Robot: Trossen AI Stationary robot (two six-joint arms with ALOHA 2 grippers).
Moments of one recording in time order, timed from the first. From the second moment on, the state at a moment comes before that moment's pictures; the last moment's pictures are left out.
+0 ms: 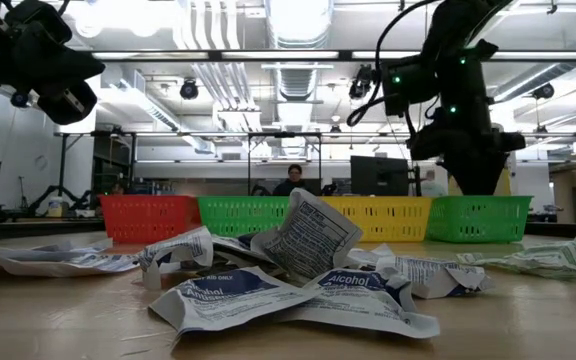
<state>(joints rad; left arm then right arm) 0.00 0.06 0.19 -0.26 0.08 -0.37 -0.26 1.56 0.96 -1.05 0.08 0.80</state>
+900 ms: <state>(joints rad) 0.00 0.06 0.19 -0.26 0.08 -0.37 -0.14 1.21 0.96 -1.06 0.02 0.87</state>
